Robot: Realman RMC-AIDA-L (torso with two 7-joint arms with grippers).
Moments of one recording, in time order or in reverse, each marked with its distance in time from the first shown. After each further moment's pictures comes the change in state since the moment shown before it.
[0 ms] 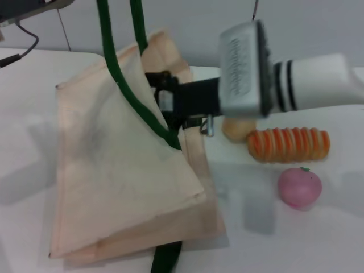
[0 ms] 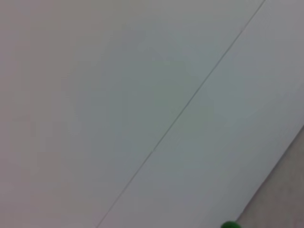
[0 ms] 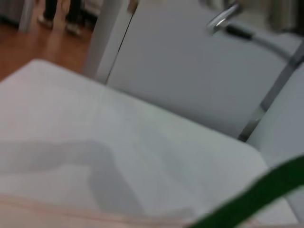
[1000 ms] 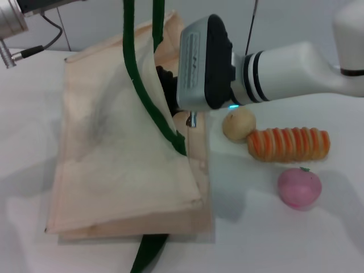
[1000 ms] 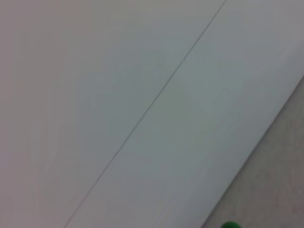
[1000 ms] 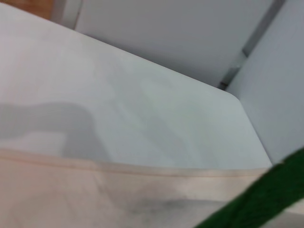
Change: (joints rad) left arm -0.061 -0.019 0.023 0.000 0.011 -0.009 -0.002; right arm 0.108 0.023 -0.069 0.057 -0.001 0.278 0.103
